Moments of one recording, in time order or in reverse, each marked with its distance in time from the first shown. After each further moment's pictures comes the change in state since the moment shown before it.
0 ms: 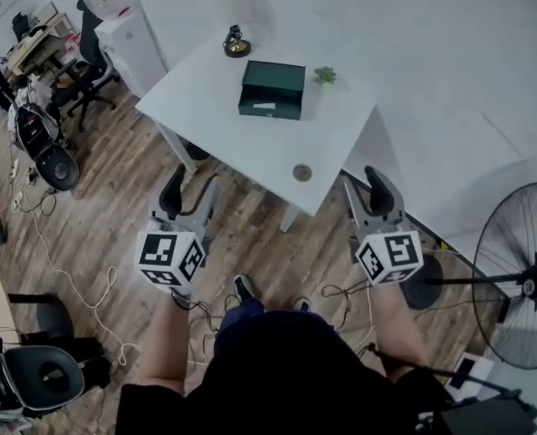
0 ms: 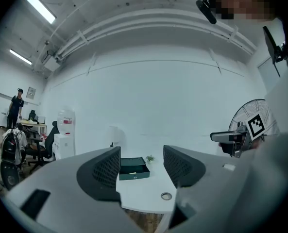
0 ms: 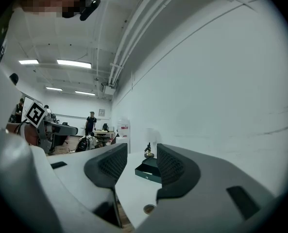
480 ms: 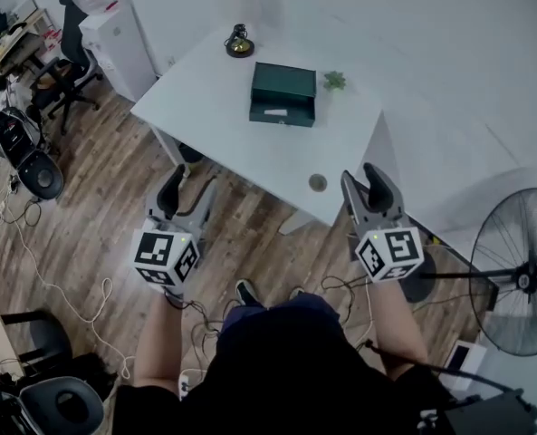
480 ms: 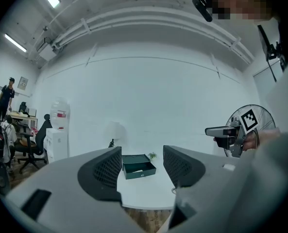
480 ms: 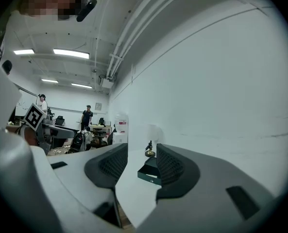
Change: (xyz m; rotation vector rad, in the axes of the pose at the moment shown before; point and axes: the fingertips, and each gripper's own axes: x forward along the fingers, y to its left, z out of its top) left arm 0.027 0.125 -0.023 -0.032 0.029 -0.106; right arm 0.102 0.068 0.000 -0.034 0.054 -0.048
